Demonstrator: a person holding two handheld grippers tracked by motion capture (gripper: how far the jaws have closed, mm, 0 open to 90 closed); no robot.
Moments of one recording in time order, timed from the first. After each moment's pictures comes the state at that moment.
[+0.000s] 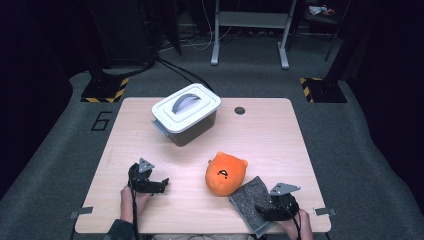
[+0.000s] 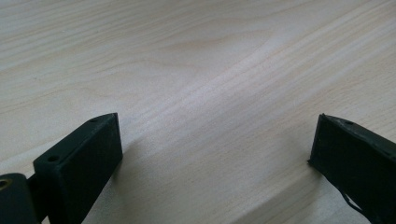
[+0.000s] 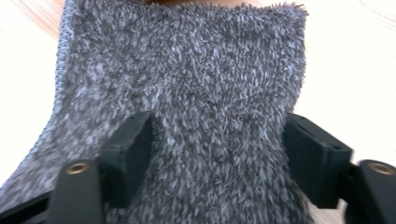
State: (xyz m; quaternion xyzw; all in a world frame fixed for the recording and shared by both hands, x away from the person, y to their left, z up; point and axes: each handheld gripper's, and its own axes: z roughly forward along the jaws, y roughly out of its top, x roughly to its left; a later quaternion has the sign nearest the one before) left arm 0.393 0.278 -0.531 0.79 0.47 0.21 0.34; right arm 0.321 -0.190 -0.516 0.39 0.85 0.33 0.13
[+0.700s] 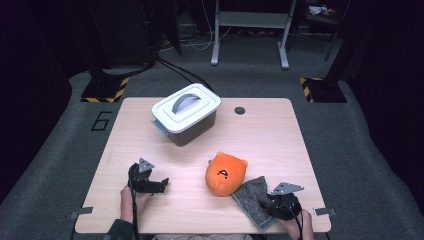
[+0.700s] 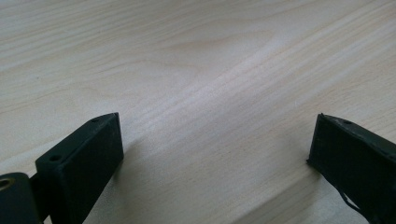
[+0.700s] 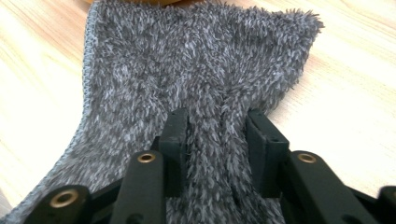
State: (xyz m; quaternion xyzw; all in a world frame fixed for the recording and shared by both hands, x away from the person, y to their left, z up) left arm 0.393 0.279 -0.531 0.79 0.47 0.21 0.34; right arm 0.320 -0.196 -0.514 0.40 0.84 0.34 0.13
